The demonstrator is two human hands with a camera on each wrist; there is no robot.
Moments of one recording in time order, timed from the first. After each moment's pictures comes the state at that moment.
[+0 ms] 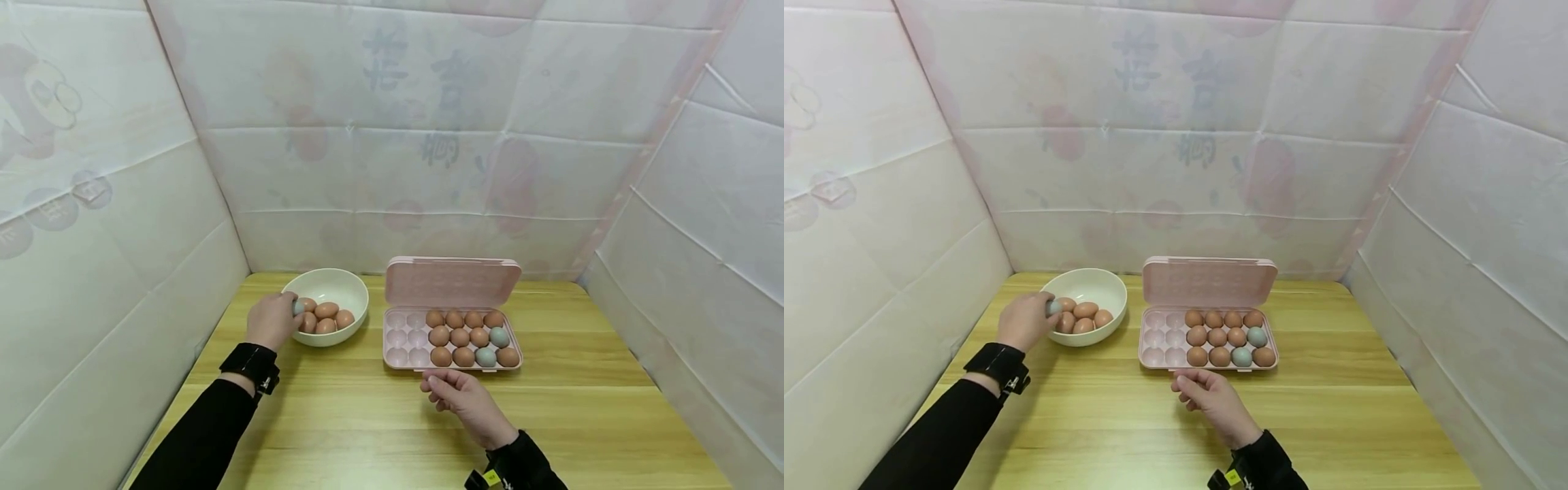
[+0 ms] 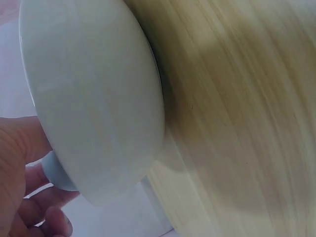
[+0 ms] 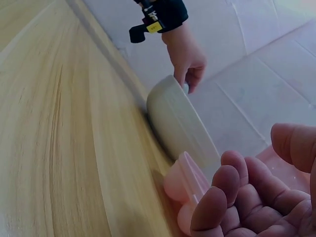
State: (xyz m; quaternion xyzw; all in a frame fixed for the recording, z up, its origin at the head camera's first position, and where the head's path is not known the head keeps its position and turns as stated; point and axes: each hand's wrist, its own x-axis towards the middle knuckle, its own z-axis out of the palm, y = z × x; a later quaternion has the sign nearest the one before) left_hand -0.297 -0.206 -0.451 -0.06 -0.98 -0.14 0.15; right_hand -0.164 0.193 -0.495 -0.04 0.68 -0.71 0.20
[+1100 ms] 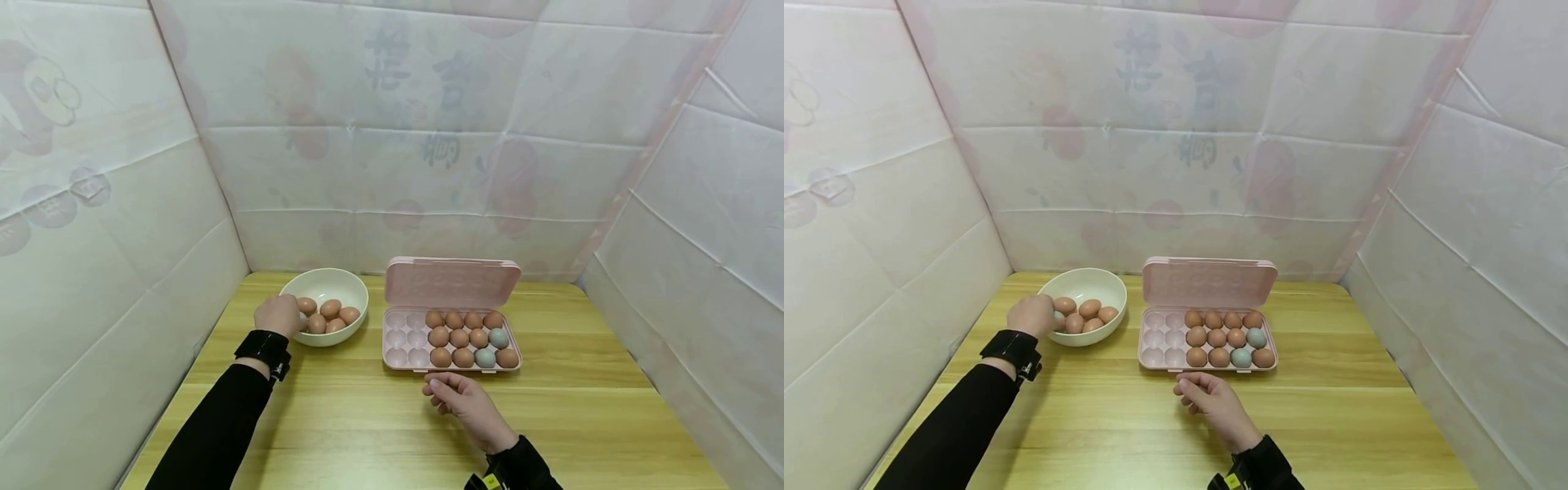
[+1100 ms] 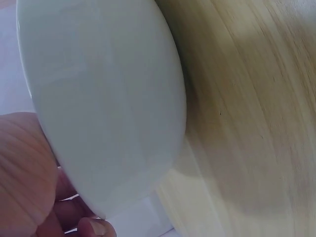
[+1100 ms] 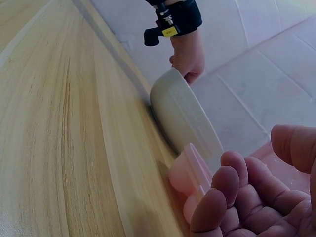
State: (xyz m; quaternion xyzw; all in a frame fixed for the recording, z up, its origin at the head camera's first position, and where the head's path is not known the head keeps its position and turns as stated) left_hand -0.314 -0.193 -0.447 0.02 -0.99 -0.10 -0.01; right_hand -0.161 0.194 -0.501 -0.01 0.70 -0.69 0.18
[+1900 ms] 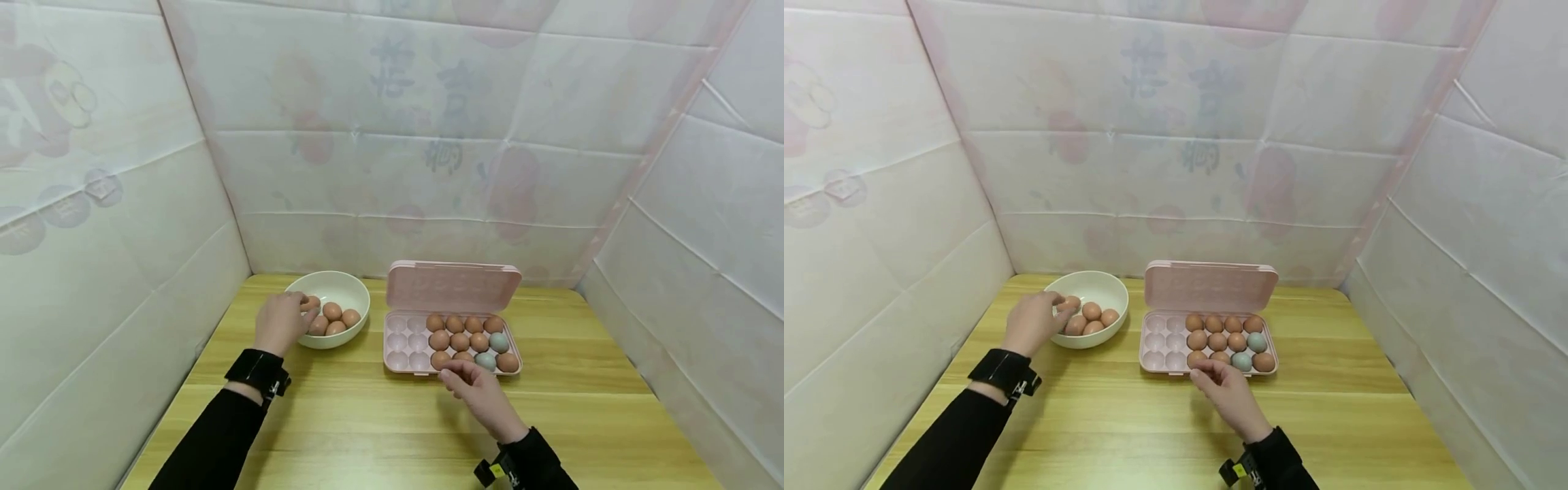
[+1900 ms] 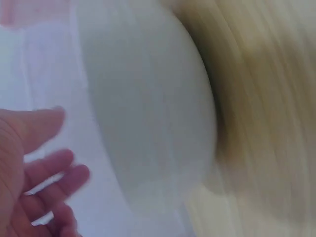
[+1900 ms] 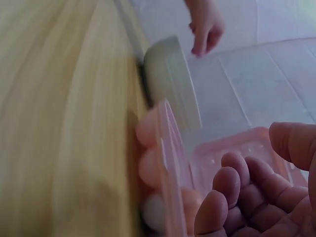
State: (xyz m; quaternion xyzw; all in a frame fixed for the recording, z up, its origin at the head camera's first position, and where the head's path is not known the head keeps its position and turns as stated) left_hand -0.289 -0.186 -0.445 -0.05 -0.97 -0.18 0.14; right_hand -0.171 0.209 -0.483 -0.04 0.79 -0.61 0.09
